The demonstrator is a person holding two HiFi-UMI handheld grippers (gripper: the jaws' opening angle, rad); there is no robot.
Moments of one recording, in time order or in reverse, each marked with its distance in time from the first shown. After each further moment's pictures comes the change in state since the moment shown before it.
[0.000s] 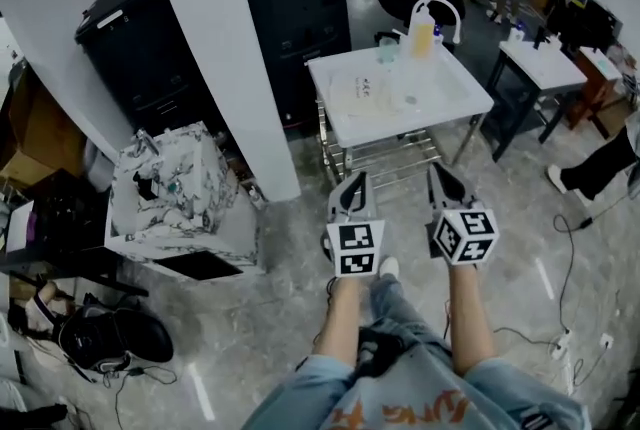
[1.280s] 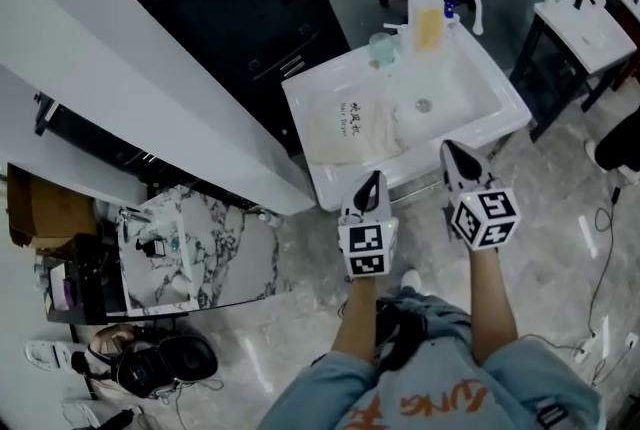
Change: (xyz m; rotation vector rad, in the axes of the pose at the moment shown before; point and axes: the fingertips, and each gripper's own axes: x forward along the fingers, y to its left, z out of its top) left arm 0.335 0.011 -0.052 -0.020 0.189 -0.025; right arm 0.276 -0.221 -0.029 0.146 0.078 0.038
